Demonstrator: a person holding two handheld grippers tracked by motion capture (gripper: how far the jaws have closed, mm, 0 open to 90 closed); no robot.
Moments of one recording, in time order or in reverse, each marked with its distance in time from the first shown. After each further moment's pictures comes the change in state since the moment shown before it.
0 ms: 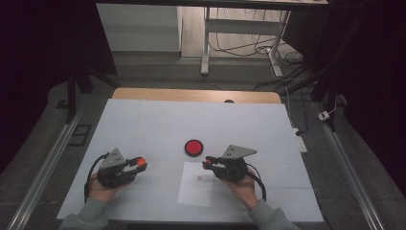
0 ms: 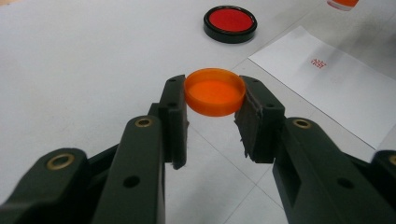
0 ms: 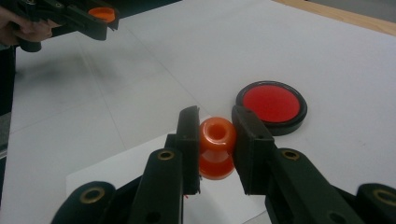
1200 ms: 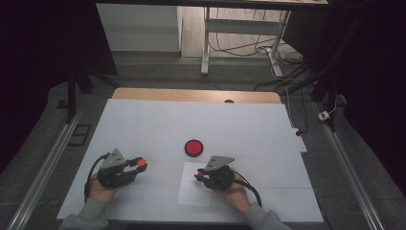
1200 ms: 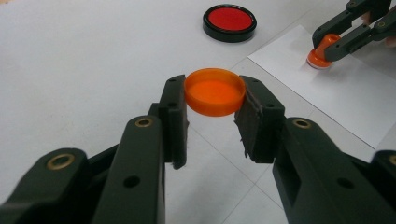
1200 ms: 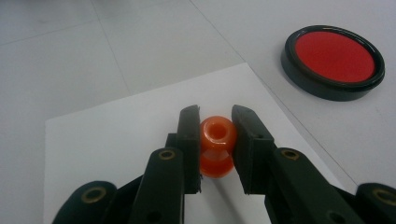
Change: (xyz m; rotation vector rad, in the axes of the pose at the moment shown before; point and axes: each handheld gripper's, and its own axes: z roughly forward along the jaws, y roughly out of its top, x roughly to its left) left arm -0.001 0.000 0.000 0.003 0.000 -0.001; right arm 0.022 -0.021 0.038 0.210 0.011 -0.133
